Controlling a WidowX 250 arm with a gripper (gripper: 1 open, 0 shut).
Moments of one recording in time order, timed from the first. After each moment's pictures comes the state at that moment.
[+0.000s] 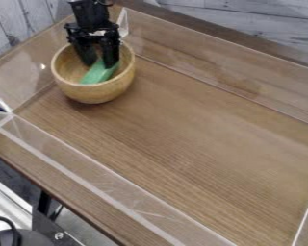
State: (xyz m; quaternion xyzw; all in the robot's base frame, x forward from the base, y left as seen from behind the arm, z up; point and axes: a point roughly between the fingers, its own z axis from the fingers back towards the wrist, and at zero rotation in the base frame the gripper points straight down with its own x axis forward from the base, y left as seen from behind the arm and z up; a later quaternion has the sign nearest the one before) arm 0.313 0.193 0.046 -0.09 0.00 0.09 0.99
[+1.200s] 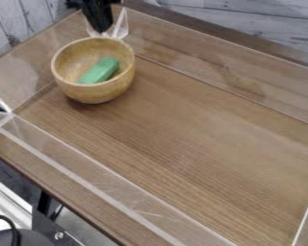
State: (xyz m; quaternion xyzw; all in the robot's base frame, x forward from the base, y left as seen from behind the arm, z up) arm 0.328 0.158 0.135 -0.13 -0.06 0.05 0.99
